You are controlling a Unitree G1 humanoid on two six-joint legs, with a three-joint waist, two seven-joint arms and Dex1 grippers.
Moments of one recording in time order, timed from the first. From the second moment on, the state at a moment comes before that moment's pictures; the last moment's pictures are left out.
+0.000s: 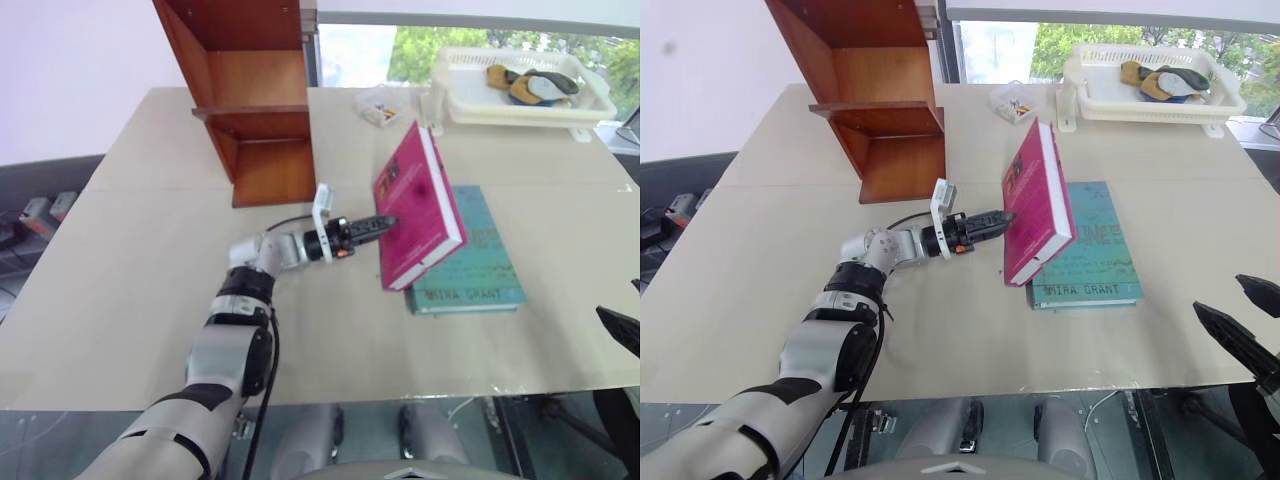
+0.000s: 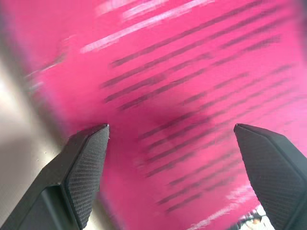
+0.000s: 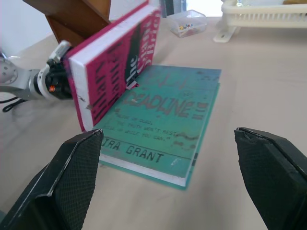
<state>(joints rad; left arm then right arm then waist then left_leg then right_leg) -0.89 0.18 0.14 0.76 -0.62 0.93 -1.07 0.61 -0.65 -1.00 -0.61 1.05 0.62 0.88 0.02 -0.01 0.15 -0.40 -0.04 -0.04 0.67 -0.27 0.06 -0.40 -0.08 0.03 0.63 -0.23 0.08</state>
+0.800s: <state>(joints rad) -0.85 0.24 0.26 0.70 -0.71 1.02 -0.85 0.58 -0.68 -0.96 -0.59 1.05 0.61 0.87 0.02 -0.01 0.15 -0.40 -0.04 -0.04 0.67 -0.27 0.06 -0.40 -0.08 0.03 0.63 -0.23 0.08</state>
